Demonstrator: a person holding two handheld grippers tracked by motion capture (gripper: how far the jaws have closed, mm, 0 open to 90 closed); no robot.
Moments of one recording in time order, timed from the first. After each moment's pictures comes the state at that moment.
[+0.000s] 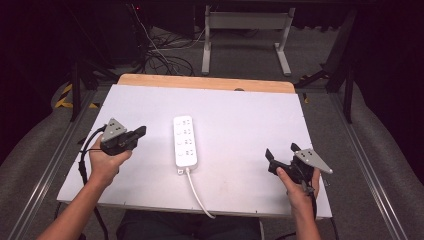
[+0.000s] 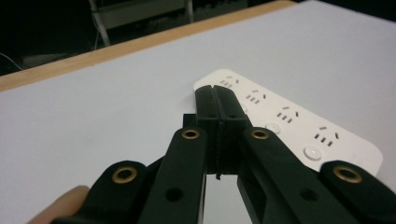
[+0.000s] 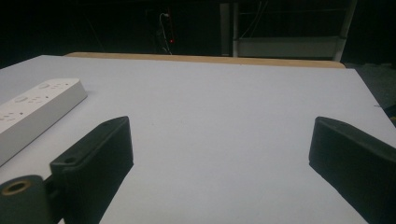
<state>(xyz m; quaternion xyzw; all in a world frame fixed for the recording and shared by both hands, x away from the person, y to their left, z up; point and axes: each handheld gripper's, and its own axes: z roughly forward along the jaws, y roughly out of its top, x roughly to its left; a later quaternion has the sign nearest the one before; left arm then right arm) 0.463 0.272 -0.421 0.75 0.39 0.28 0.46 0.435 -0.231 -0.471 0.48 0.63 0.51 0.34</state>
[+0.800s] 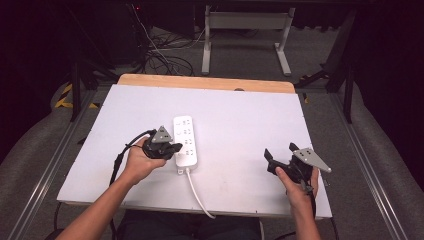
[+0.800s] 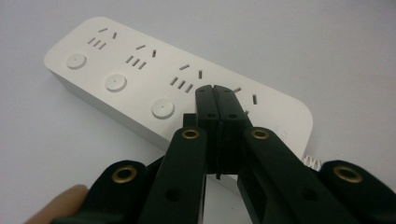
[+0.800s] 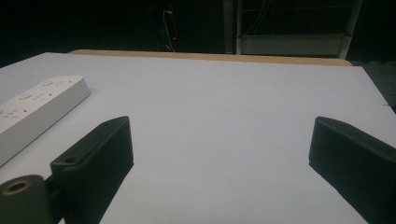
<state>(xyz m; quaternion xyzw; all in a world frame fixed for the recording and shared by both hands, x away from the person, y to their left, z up) 0.482 0.190 -0.448 0.86 0.31 0.17 0.37 0.437 -0.229 -0.472 0.48 0.63 0.51 0.33</state>
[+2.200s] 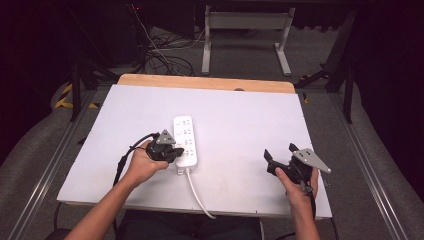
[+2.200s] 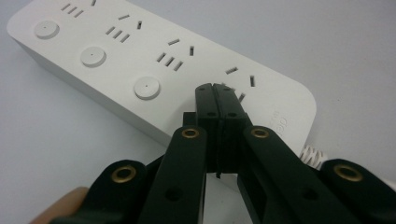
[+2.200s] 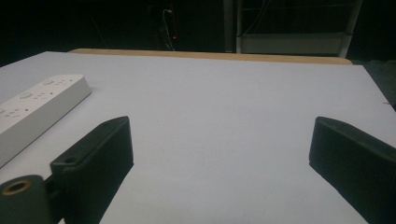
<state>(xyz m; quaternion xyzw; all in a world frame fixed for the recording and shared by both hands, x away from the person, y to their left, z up) 0.484 0.185 -0.462 0.86 0.33 0.14 0.36 0.435 -0.228 -0.472 0.48 0.63 0.51 0.33</state>
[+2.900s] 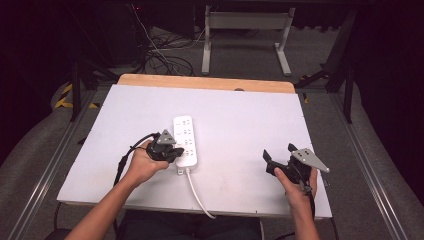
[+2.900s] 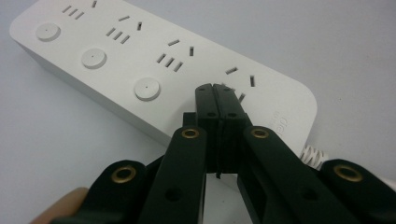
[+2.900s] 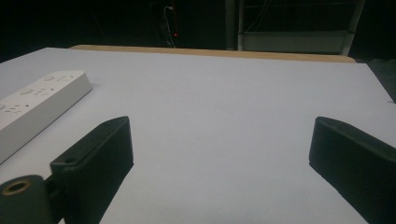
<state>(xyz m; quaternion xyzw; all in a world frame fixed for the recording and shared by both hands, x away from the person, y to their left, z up) 0.483 0.183 -0.461 0.87 0.32 0.14 0.35 0.437 -0.226 -0.473 0.48 0.64 0.51 0.33</state>
